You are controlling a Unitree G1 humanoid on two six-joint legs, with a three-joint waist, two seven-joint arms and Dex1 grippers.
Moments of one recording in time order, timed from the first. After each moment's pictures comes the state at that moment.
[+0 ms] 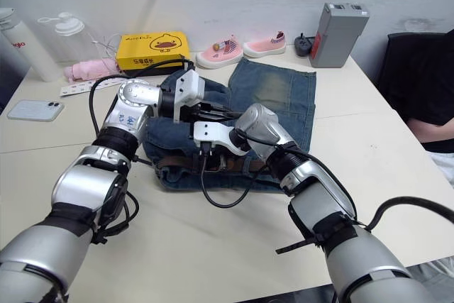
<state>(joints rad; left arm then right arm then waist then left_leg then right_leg) -1.25 0.33 -0.14 1.13 -0.06 -0.34 -1.30 -1.12 -0.17 0.54 0.70 -0.22 0.39 1.33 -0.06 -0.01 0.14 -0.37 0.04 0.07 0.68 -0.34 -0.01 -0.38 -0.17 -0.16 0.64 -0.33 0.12</state>
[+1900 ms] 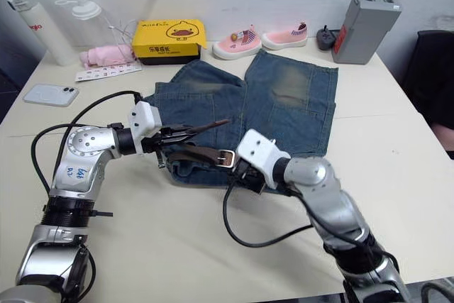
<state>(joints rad) -0.59 0.54 0.02 0.13 -0.17 0.14 -1.01 -0.40 -0.46 0.38 -0.58 -0.15 0.90 0.70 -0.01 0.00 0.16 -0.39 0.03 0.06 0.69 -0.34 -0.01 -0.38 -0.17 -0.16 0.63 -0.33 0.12</state>
